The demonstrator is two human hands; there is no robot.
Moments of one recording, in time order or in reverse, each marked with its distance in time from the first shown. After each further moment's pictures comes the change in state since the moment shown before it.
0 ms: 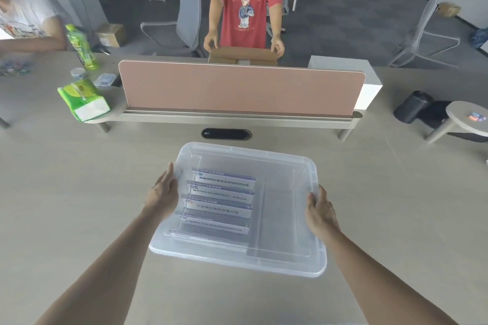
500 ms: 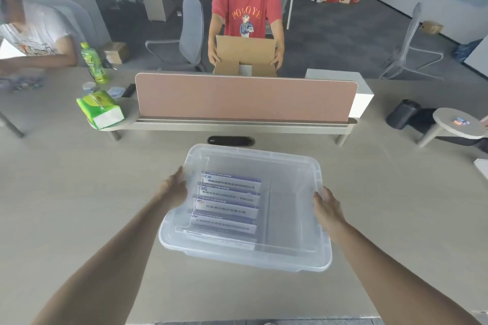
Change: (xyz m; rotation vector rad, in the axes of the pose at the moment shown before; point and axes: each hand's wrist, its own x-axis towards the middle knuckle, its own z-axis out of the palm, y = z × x) left_hand -0.003 0.011 -0.033 0.108 -0.107 -0.037; right_hand -0.030 -0.013 -0.015 0.141 0.020 0.027
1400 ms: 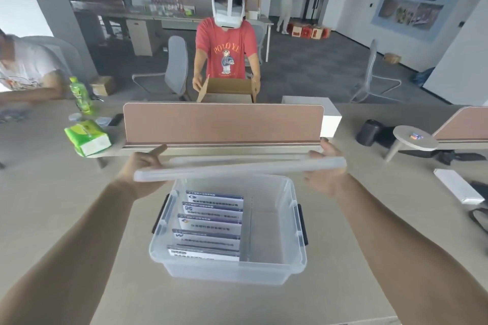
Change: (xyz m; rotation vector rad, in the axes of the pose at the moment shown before) left_hand -0.020 0.050 -0.104 -0.994 -0.195 0.111; right_hand -0.002 -0.099 -0.110 0.961 -0.335 -0.015
